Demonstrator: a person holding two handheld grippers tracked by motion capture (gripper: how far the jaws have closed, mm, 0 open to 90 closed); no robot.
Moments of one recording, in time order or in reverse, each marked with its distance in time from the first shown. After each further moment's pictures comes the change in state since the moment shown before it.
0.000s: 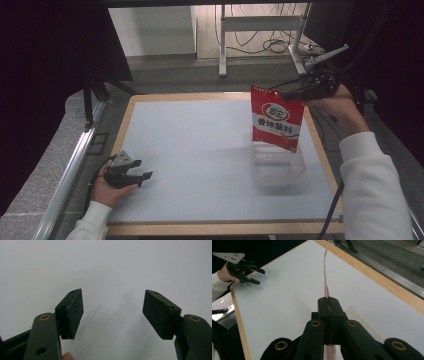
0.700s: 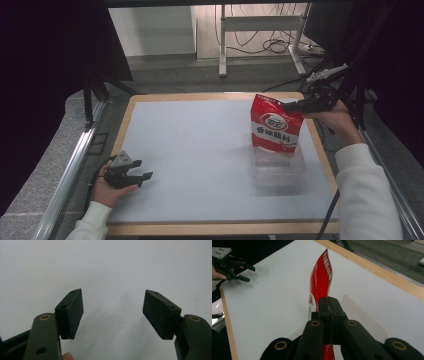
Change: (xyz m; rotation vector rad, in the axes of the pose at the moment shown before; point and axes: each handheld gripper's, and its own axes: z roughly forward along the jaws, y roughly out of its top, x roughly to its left) left arm -0.001 0.000 -0.001 0.002 -0.009 0.008; right arm -0.018 -0.045 0.019 -0.024 -0.023 0.039
